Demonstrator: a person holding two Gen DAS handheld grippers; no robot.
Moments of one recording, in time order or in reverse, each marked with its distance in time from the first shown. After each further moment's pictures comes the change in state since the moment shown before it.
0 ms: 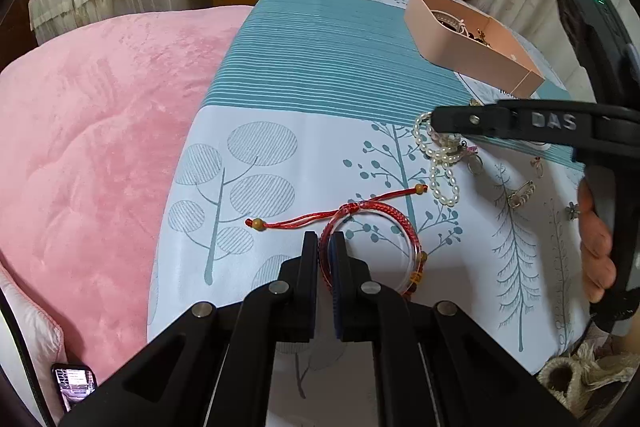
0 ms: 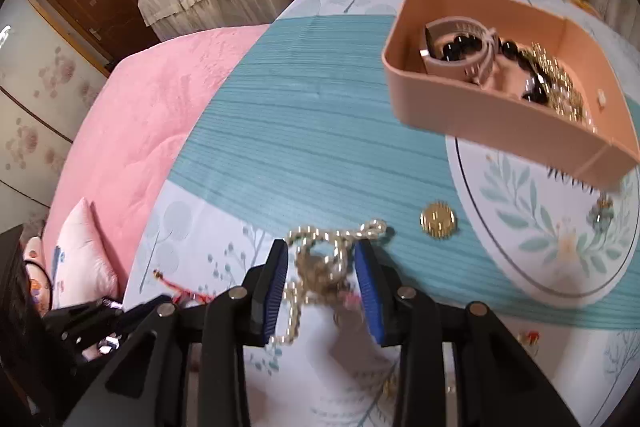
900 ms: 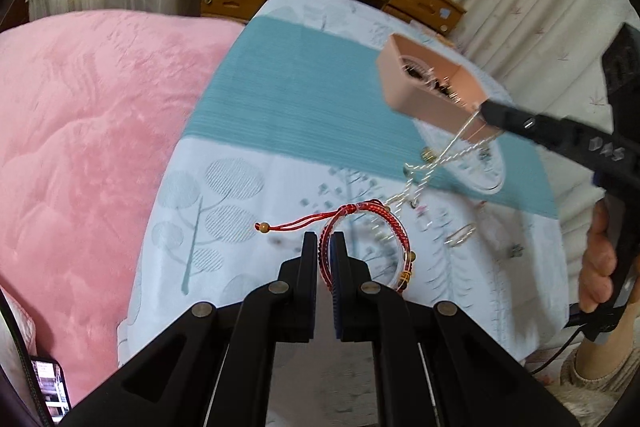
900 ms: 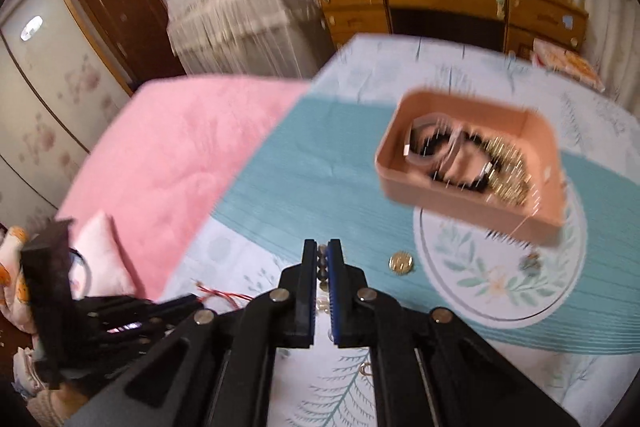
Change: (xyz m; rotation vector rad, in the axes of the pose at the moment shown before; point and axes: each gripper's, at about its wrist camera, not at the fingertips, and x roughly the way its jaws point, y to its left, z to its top) left arm -0.036 -0.002 0.018 -0.082 -0.069 -0.155; right arm -0.120 -0.007 0.009 -0.059 -0.244 0.085
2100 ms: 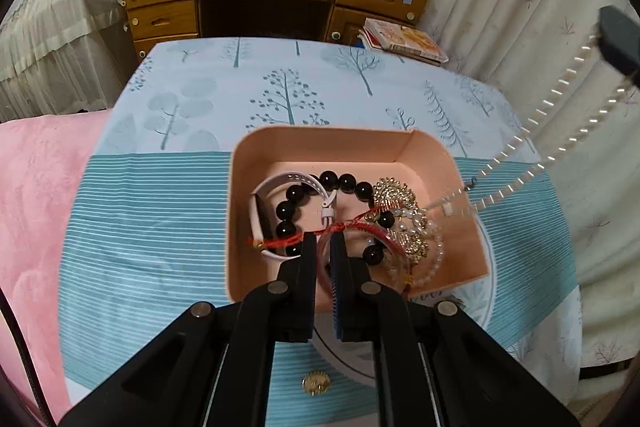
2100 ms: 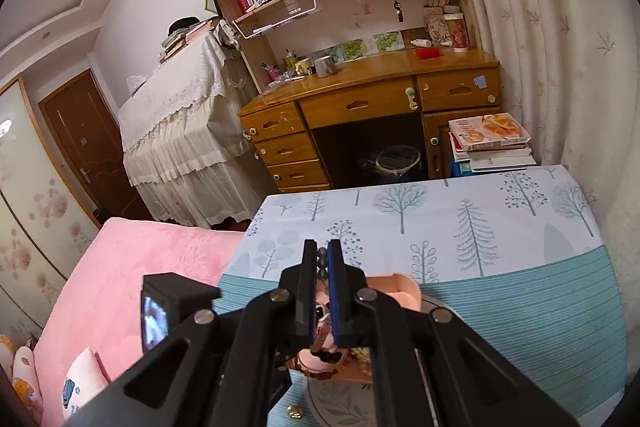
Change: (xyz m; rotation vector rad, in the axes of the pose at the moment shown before) left arm 0.137 -0.157 0.162 0.197 0.014 0.053; right arm -0.053 -0.113 0.080 0.202 -0.355 -0.165
